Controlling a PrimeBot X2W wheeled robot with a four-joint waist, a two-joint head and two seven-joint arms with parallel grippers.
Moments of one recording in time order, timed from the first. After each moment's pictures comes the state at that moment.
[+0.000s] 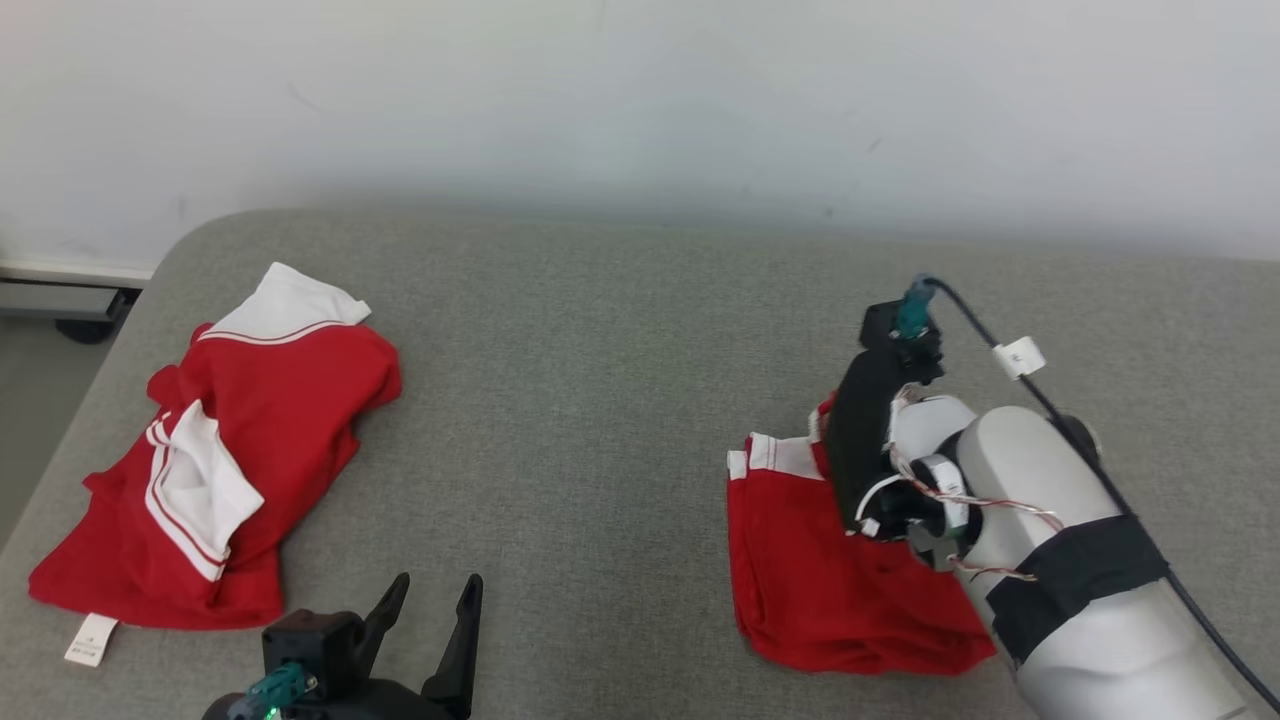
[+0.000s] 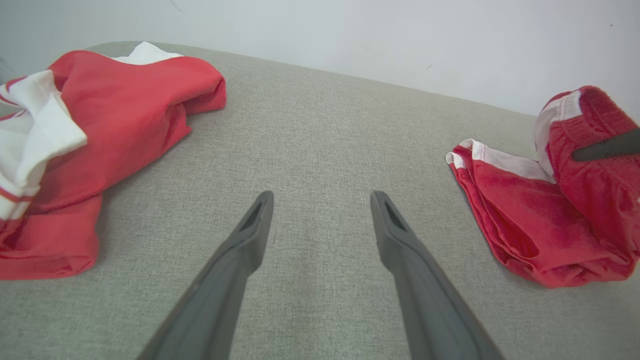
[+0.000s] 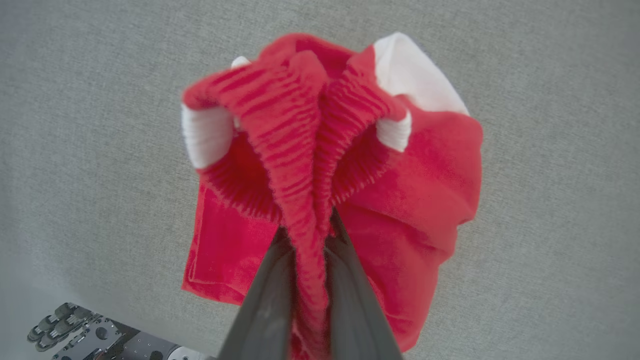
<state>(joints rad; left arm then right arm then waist) -0.04 0.15 -0.36 0.12 -0.32 0.07 0.05 -0.64 -0.06 0.30 0.50 0.33 -0.12 1.11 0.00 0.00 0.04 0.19</state>
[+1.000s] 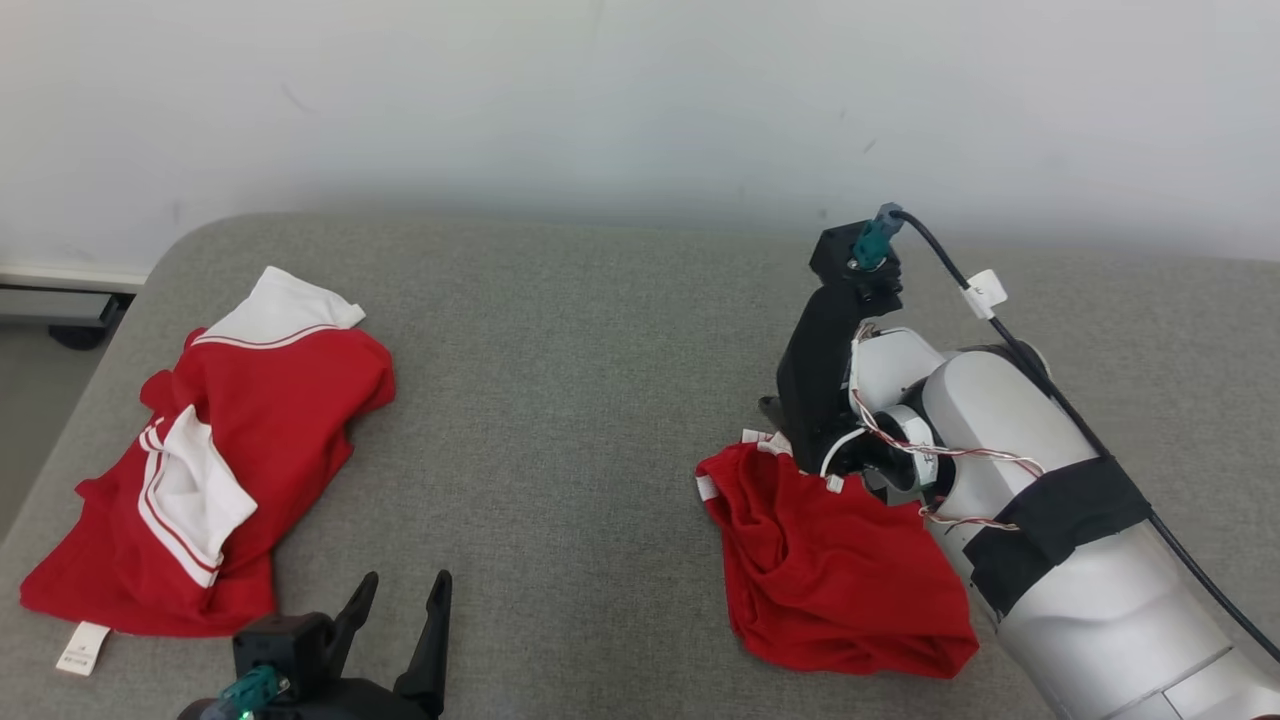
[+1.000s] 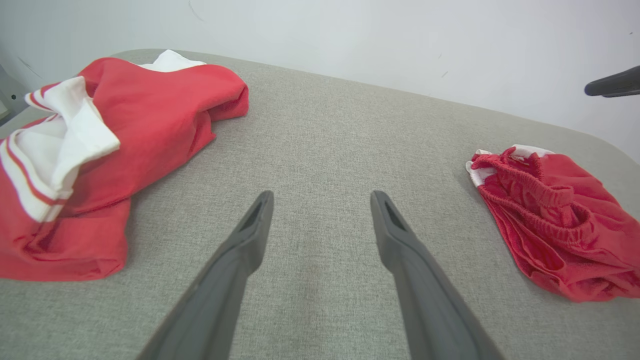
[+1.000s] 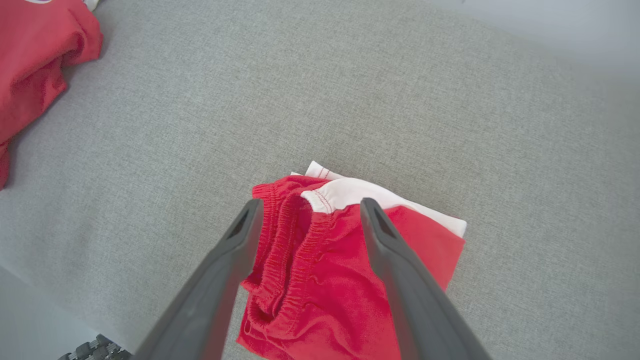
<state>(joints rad) -0.05 0.15 -0.33 0.16 -0.33 0.07 0.02 -0.76 -0.06 0.45 0.52 0.50 -0.12 0.94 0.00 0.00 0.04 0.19</state>
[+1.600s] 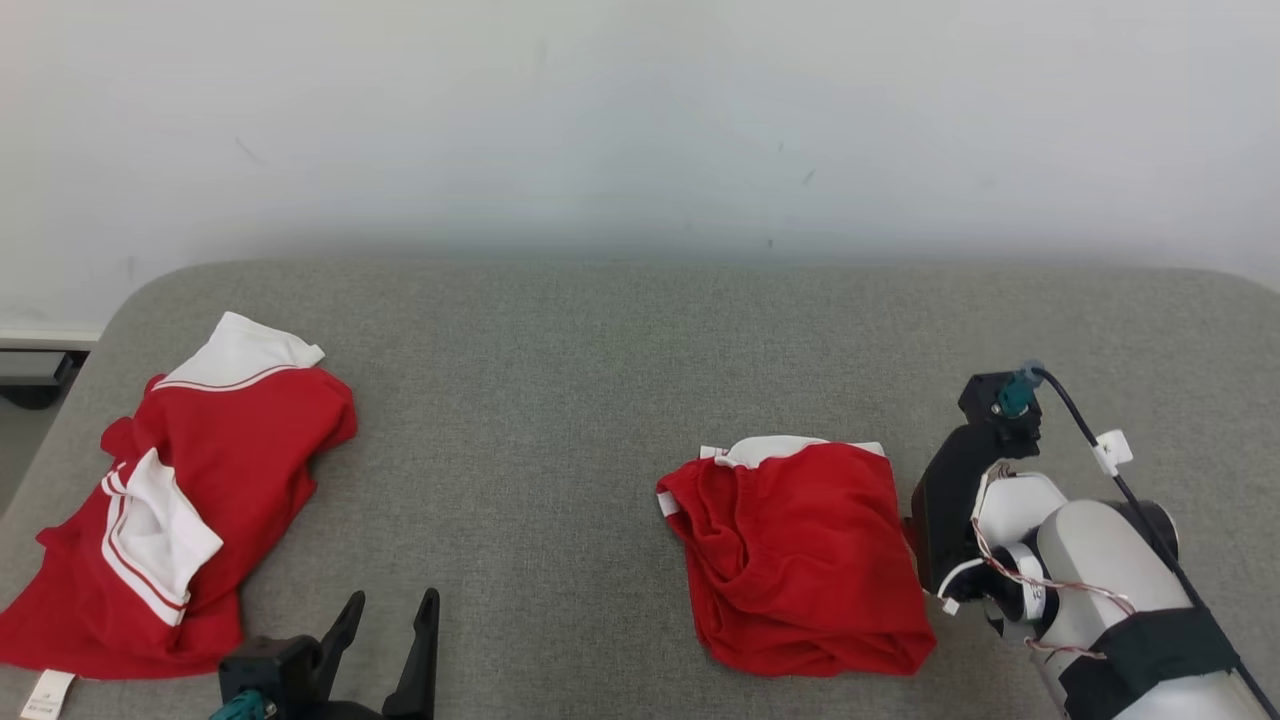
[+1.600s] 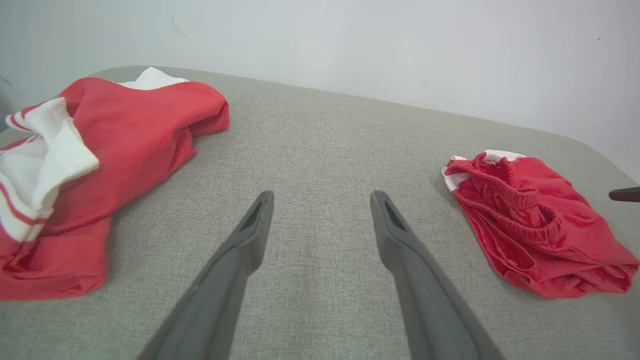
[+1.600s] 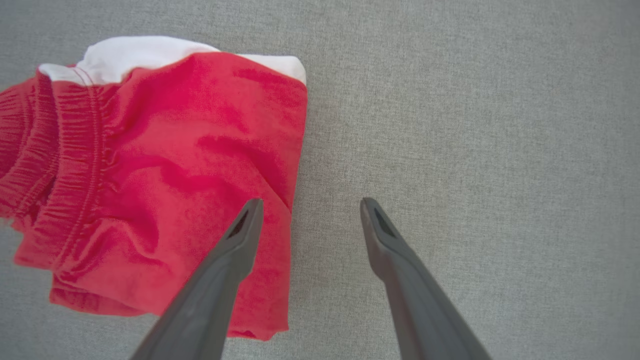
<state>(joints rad) -0.01 0.16 -0.31 0.14 -0.33 0.08 0.01 -0.49 -0.15 0.24 0.50 0.34 -0.12 0.84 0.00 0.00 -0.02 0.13</state>
